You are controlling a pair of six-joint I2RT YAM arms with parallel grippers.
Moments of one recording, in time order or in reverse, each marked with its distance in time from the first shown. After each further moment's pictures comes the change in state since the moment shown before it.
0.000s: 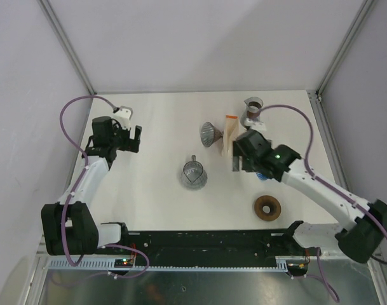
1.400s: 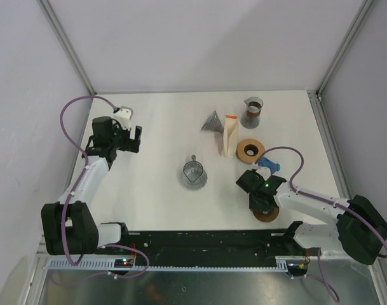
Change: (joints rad) left arm 0.000 0.005 0.000 -0.001 0.007 0.000; right arm 0.043 -0.064 -0.575 0.050 -0.100 0.295
